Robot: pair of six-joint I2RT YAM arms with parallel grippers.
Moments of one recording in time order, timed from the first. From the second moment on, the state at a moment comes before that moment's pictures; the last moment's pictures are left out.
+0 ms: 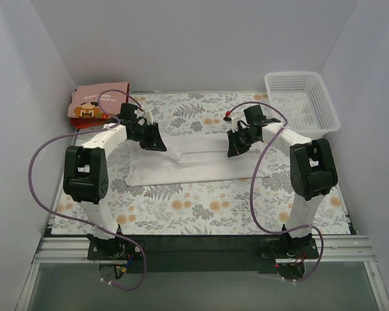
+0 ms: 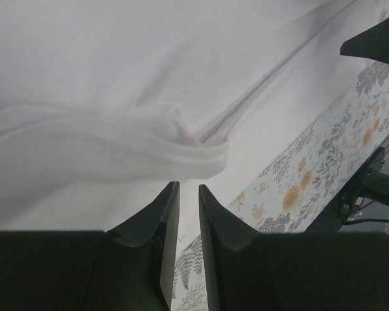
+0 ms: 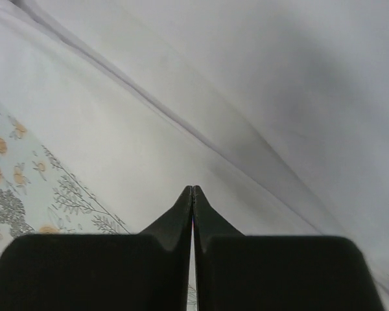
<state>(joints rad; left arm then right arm) -0.11 1.81 1.27 -0.52 0.68 -0.13 0.33 1.86 1.28 -0.52 -0.55 -0.19</state>
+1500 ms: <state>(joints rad) -0.19 1.92 1.34 -0.64 0.23 -0.12 0.31 2.04 1.47 -0.72 -0.29 -0.48</state>
